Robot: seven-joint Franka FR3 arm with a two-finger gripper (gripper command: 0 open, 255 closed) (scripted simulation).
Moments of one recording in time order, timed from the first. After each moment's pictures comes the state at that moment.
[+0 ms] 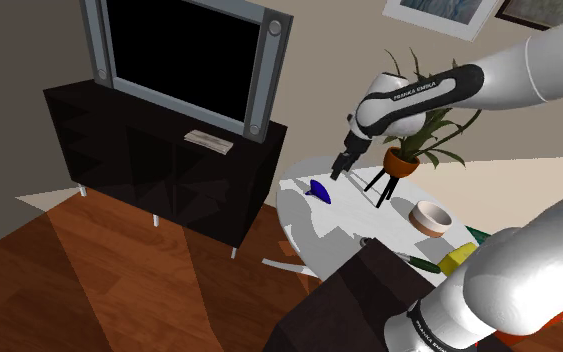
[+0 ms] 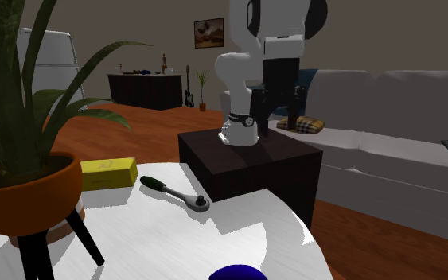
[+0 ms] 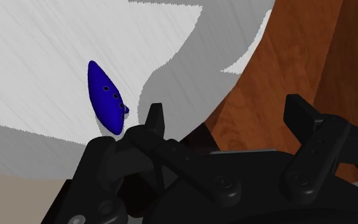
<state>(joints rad) -0.07 -0.14 -0.28 -2.48 -0.01 2.38 -0.48</state>
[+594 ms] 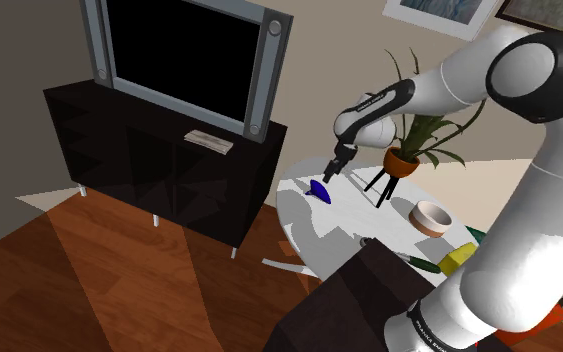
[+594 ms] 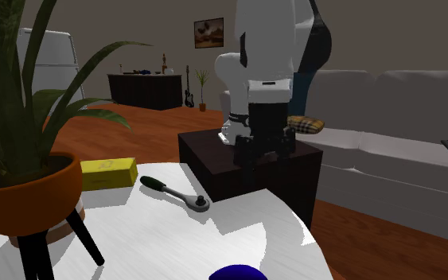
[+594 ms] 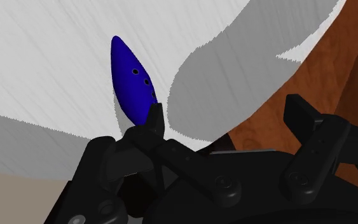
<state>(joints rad) -0.12 0.22 -0.31 -2.28 0.17 2.55 -0.72</state>
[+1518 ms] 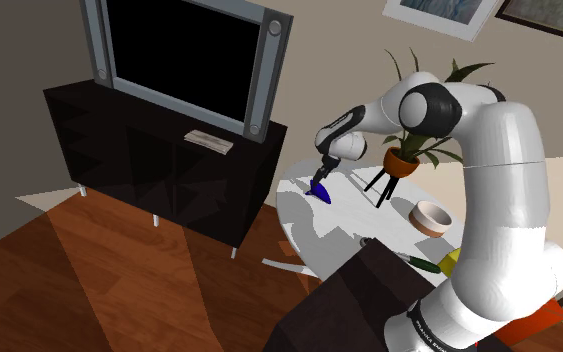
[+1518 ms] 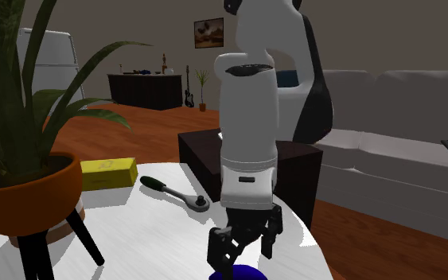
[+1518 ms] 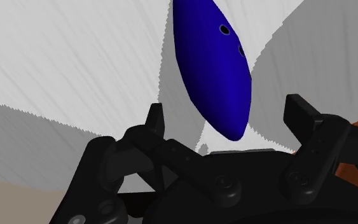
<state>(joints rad) -0.30 0.73 -0.20 -1.82 0.32 2.61 -0.93</state>
